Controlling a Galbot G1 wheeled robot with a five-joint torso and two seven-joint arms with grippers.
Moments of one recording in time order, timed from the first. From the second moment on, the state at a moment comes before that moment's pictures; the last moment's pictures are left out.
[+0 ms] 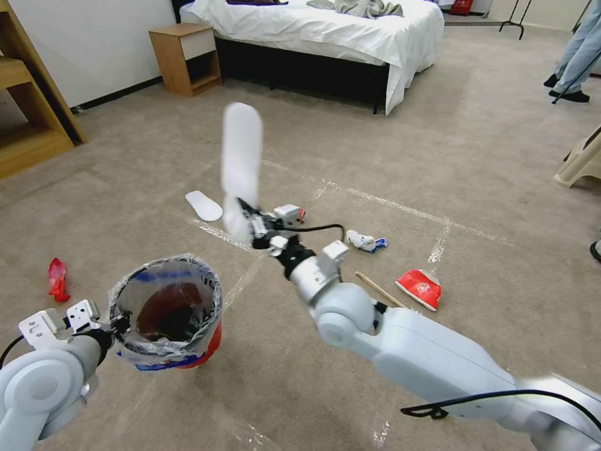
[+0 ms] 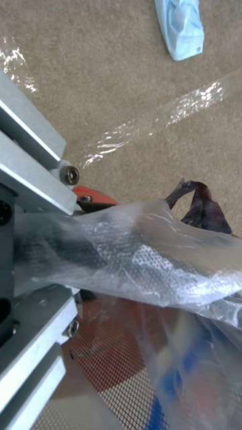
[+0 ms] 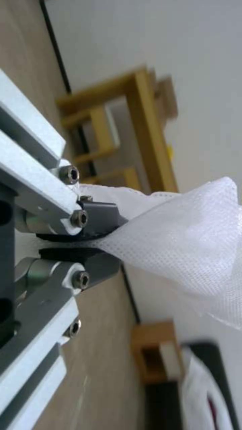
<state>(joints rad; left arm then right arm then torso) 1.49 -0.99 -0.84 -2.19 -1.43 0.65 -0.84 -0.39 1.13 -0.61 1.88 0.90 0.18 0.32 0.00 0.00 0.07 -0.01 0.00</state>
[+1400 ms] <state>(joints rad) 1.51 -0.96 -0.86 -2.29 -1.52 0.65 -0.87 -0.33 1.30 -0.90 1.55 0.66 0.39 0.15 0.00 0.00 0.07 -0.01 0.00</state>
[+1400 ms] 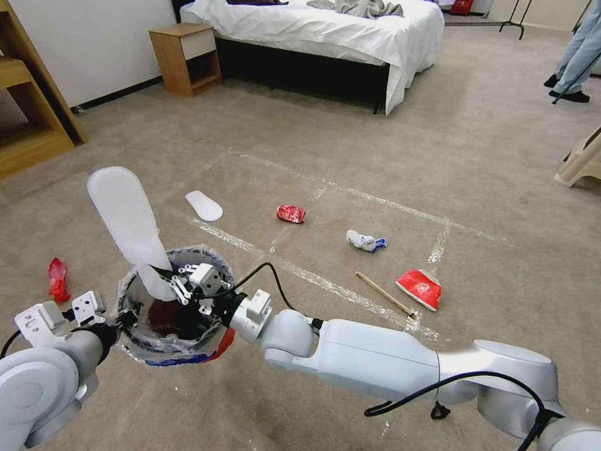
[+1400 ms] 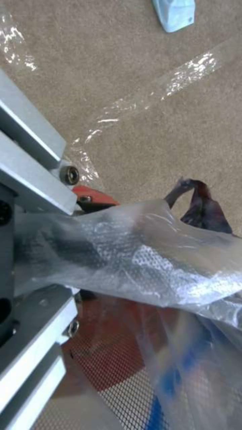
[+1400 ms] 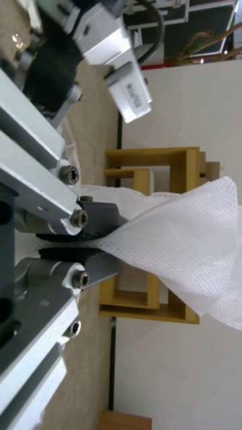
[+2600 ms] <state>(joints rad) 1.50 -0.96 -0.86 -2.28 -1.51 0.65 -0.87 -0.43 1.28 -0.90 1.48 0.55 0.43 0.14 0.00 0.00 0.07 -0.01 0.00</state>
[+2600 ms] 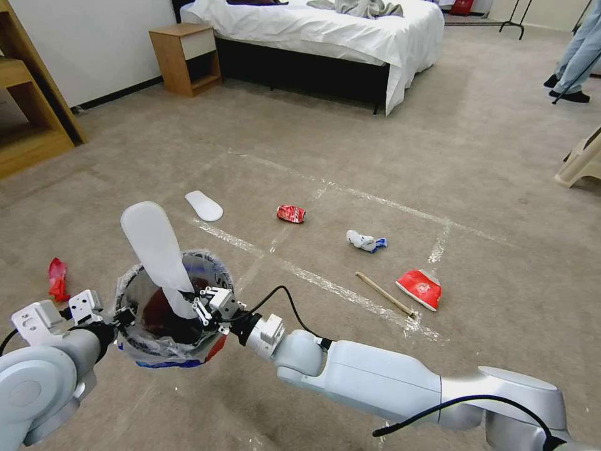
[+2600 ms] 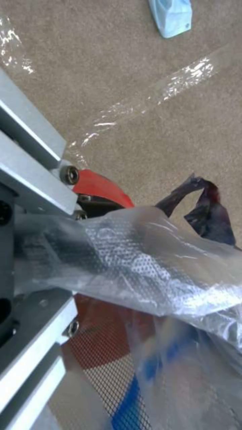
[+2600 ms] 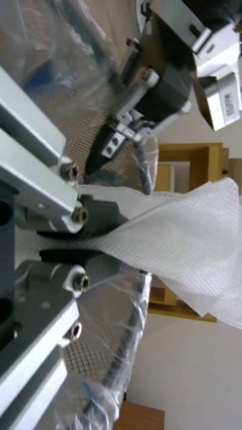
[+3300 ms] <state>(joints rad) 1.50 -0.96 -0.86 -2.28 -1.51 0.65 -0.87 -0.41 1.28 -0.90 1.50 0.56 0.40 0.14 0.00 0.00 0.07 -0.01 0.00</state>
